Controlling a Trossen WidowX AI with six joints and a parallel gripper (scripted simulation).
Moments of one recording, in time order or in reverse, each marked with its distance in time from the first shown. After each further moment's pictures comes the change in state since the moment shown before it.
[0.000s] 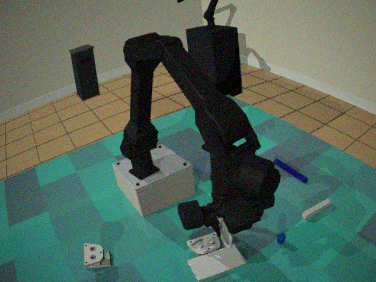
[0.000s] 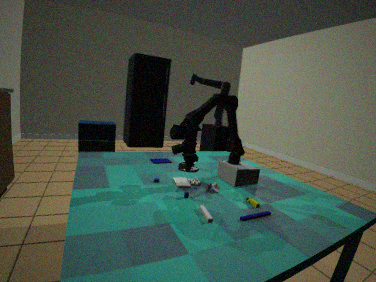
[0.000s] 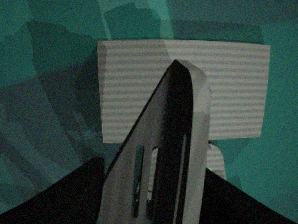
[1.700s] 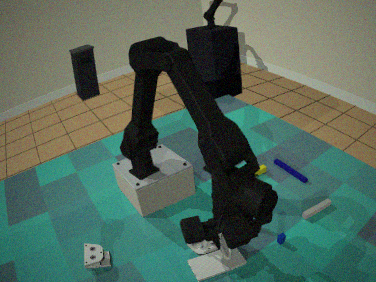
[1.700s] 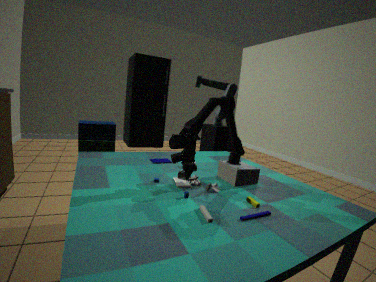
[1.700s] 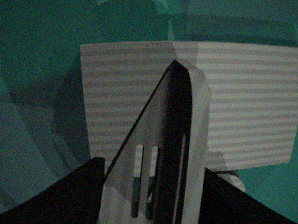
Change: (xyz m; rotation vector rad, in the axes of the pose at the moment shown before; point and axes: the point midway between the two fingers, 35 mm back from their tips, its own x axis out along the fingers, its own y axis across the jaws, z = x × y) arm 0.045 0.000 -0.001 0.014 0.003 -0.001
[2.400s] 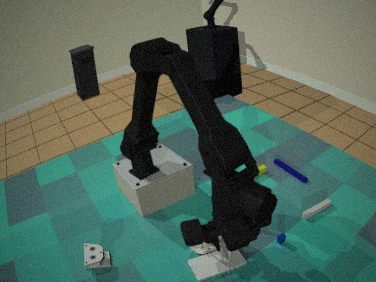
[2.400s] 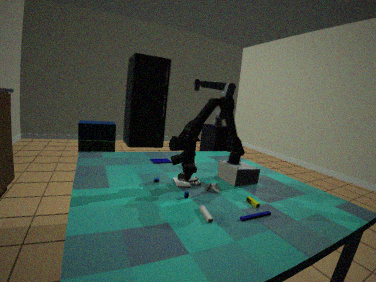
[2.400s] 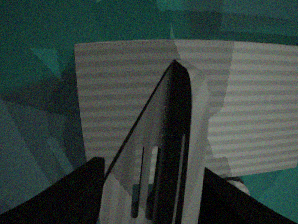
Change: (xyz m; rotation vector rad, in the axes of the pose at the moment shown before) arm 0.009 0.000 -0.001 0.003 0.001 -0.001
